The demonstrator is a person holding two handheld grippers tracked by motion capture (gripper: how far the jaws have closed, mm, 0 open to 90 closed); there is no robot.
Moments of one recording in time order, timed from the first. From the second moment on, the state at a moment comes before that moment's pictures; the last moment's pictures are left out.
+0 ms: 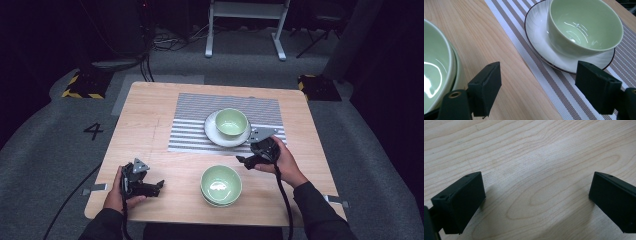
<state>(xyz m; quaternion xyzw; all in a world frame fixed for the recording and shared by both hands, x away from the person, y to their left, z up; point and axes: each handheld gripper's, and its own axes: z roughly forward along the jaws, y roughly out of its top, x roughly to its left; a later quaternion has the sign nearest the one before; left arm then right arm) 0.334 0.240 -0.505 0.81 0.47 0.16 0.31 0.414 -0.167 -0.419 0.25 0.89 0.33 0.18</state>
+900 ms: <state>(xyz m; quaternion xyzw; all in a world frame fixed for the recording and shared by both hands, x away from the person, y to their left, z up) 0.334 0.240 -0.505 0.81 0.47 0.16 0.31 0.393 -0.184 -0.427 0.24 0.90 0.31 0.19</state>
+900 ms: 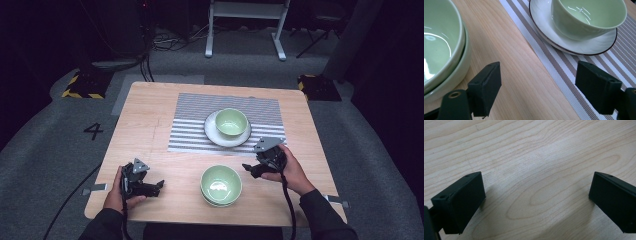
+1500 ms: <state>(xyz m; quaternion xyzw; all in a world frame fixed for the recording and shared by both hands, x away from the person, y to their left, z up) 0.334 0.240 -0.505 0.81 0.47 0.16 0.31 0.384 -0.195 -0.438 0.25 0.90 0.30 0.18</state>
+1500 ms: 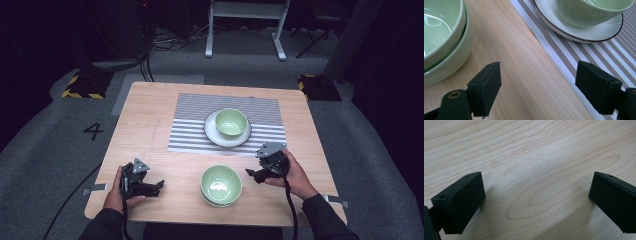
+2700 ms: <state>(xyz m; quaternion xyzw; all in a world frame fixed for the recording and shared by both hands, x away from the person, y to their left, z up) 0.334 0.240 -0.505 0.81 0.47 0.16 0.31 0.365 -0.232 -0.460 0.27 0.90 0.29 0.17</state>
